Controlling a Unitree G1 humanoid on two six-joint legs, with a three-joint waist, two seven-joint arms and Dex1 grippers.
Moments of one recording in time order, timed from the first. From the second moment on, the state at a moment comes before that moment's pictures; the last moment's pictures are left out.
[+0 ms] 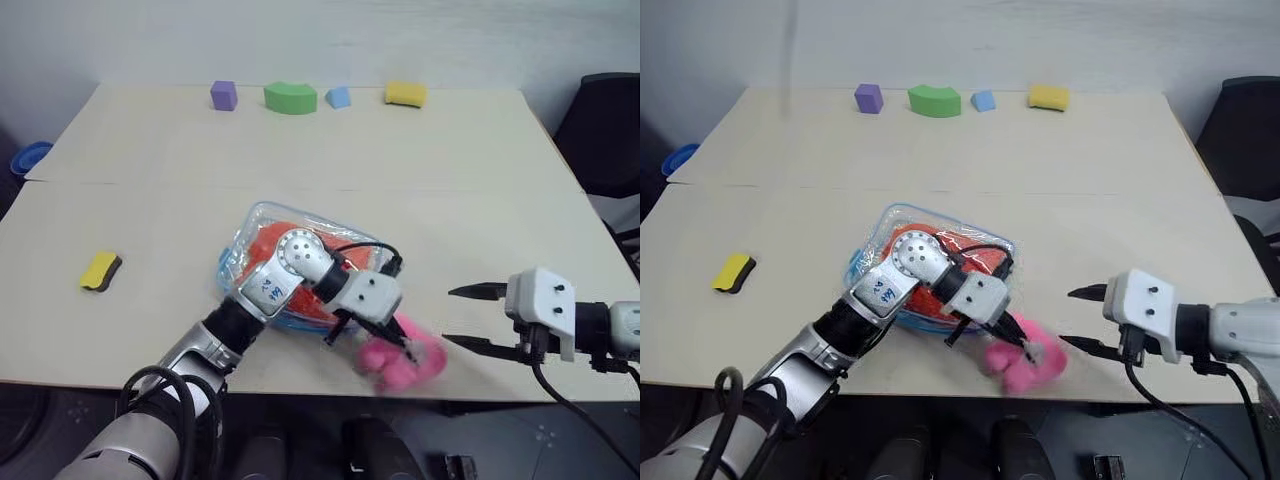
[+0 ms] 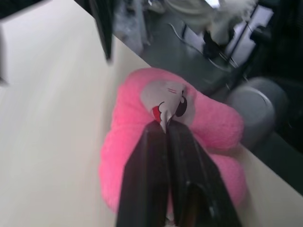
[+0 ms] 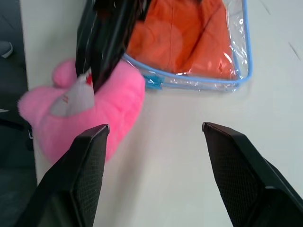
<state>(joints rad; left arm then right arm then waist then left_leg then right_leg) -0.85 0.23 -0.47 0.16 -0.13 0.10 -1.32 0.08 -1.04 -0.31 -0.58 0.45 0.44 1.10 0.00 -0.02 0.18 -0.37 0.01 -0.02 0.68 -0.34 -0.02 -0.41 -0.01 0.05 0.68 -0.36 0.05</state>
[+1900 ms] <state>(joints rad) -0.69 0.42 -0.36 -0.19 -0.28 0.46 -1.19 -0.48 -0.71 0.28 0.13 -0.03 -0.55 1.09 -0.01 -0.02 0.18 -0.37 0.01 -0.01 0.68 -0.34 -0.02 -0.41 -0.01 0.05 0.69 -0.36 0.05</state>
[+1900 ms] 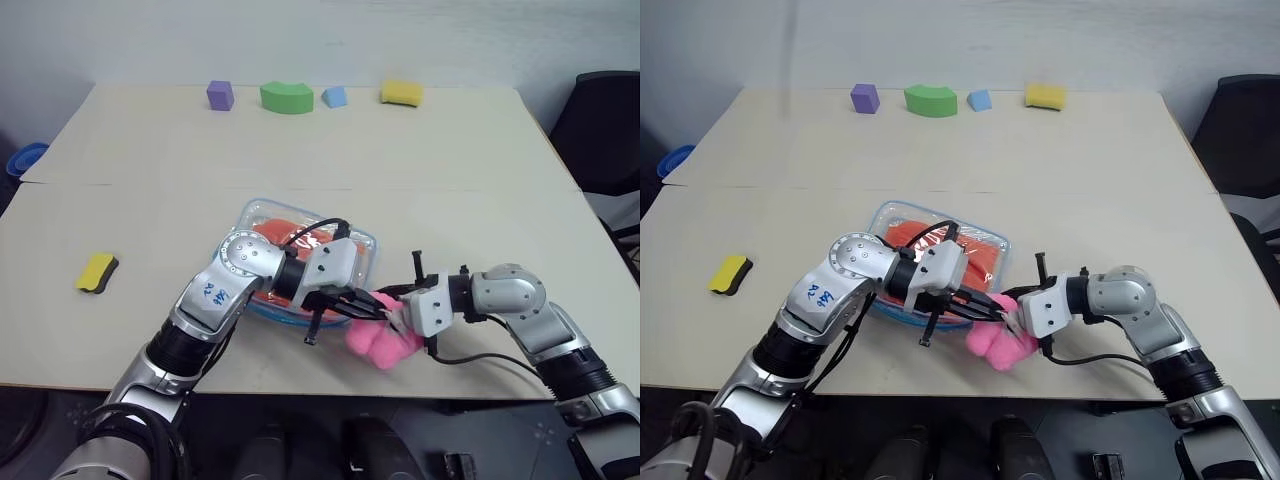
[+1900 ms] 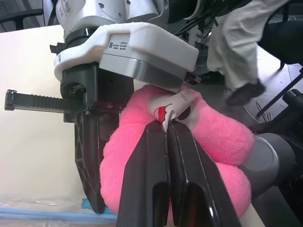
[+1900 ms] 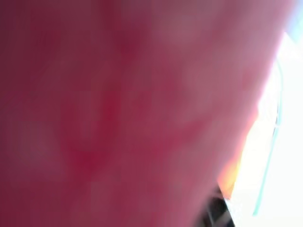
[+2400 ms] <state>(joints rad) -0.58 0.53 -0.30 -0.31 -0.33 0.54 -1.16 -0.55 -0.70 0.27 0.26 -0.06 -0.60 1.07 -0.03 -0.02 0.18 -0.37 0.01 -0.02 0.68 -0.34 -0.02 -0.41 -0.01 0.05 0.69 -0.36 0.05</state>
